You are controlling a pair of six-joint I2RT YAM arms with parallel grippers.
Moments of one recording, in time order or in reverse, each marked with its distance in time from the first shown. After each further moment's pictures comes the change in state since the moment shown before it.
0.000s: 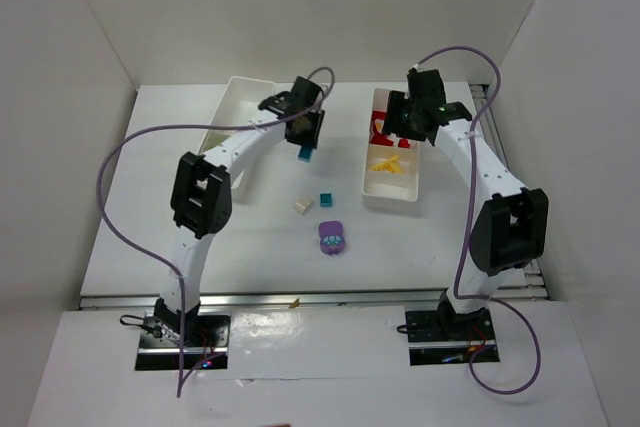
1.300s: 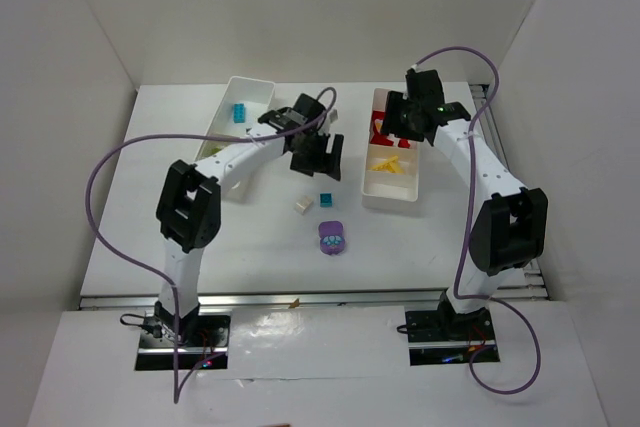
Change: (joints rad) left arm -0.017 -0.179 -0.209 -0.022 0.323 -0.137; right arm 0.006 0.003 0.000 0.001 -0.008 0.005
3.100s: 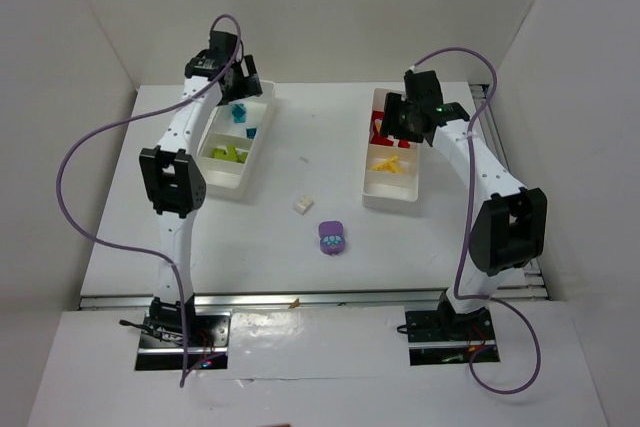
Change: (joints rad) left arm 0.404 0.260 0.604 -0.150 -0.373 -0.052; right arm 0.009 0.000 -0.002 -0.007 0.000 -0.002
